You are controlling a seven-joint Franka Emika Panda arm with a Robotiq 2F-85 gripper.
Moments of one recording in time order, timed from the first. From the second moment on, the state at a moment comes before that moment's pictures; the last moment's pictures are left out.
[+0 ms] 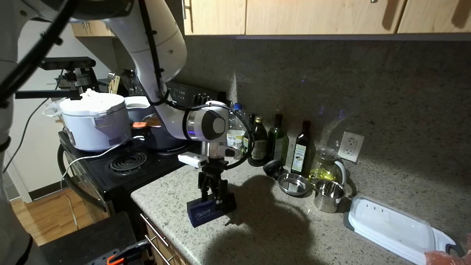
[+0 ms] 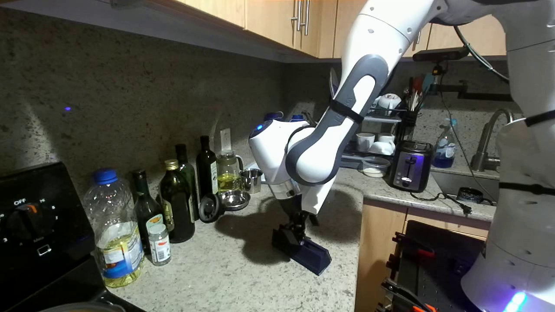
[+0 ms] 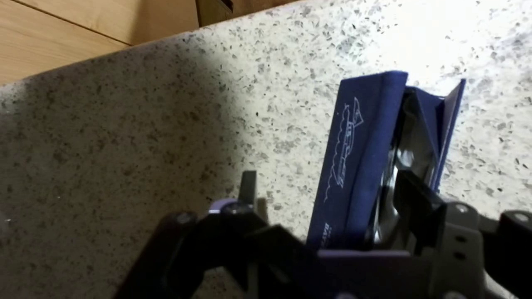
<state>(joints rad) 0.23 0.34 0.02 -2.30 -0.30 2.26 0.48</state>
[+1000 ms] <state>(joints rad) 0.23 0.23 0.05 -2.30 -0.28 2.26 0.47</state>
